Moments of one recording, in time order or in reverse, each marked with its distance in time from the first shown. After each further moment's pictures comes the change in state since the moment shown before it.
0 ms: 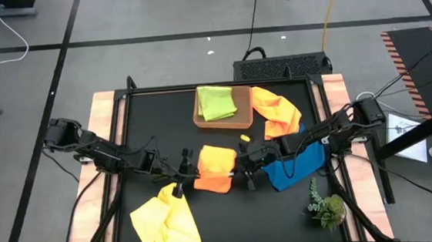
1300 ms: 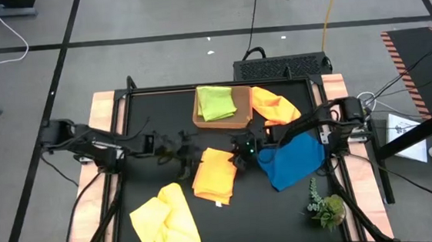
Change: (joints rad) left arm 0.248 -0.065 0.055 -0.123 0.103 -0.263; right arm -0.215 0.183 -0.001 -0.076 0.023 0.467
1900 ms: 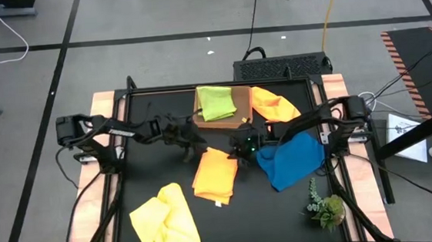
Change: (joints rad) left arm 0.301 0.180 -0.001 0.207 0.418 -0.128; right arm -0.025 -0.043 -0.001 0.056 -0.137 -0.261
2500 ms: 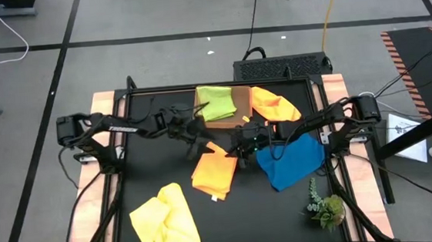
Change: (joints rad) left arm -0.015 0.002 0.182 -0.088 0.143 0.083; right arm 0.037 -0.118 0.000 0.011 0.053 -0.088
